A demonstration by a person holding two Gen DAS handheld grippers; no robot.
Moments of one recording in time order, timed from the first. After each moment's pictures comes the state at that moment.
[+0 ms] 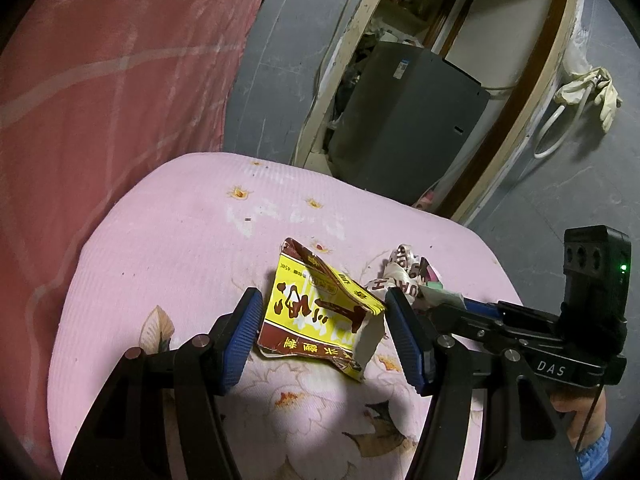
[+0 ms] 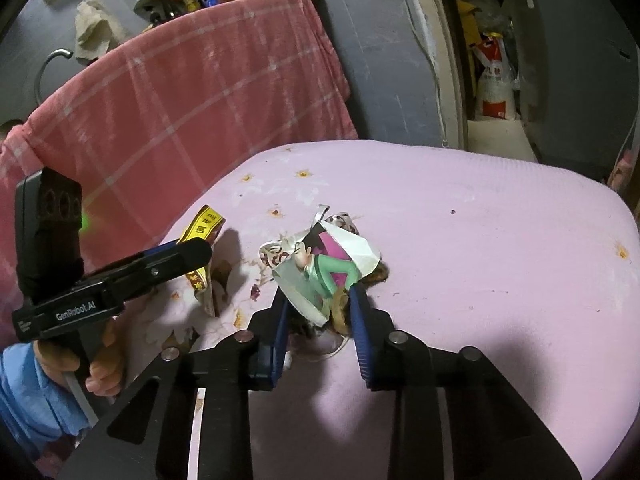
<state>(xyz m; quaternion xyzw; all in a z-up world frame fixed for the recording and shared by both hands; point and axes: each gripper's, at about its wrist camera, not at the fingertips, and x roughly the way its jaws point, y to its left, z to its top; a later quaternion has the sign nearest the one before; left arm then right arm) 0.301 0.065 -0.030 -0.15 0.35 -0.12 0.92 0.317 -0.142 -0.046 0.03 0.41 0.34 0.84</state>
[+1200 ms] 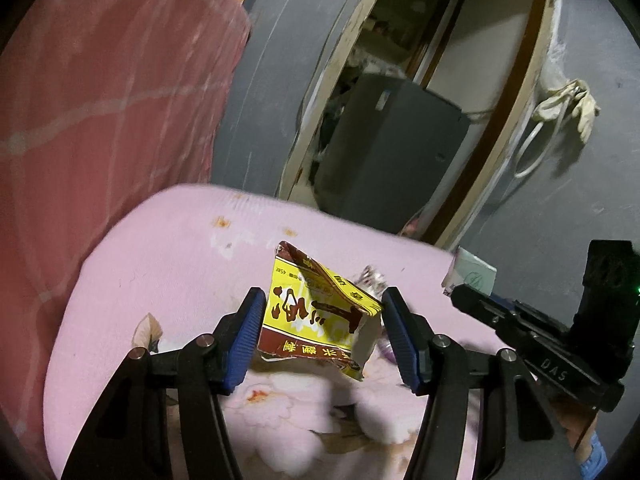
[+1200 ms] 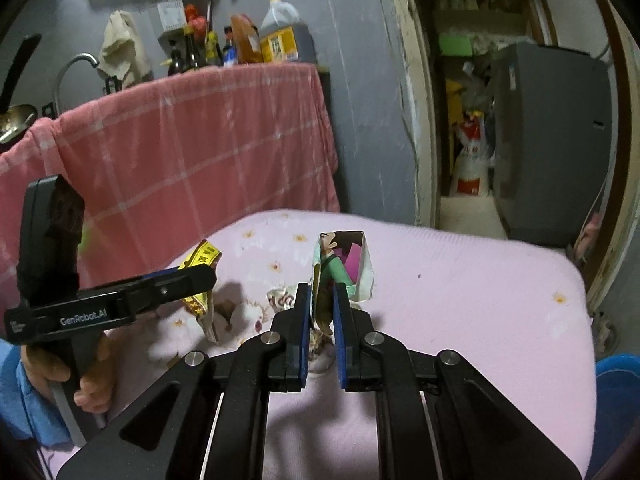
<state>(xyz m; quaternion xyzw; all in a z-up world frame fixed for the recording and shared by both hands) 0.273 0.053 -0.013 -0.15 0.27 -0.14 0.94 0.277 -0.153 -0.015 0.01 0.27 0.30 0.91</state>
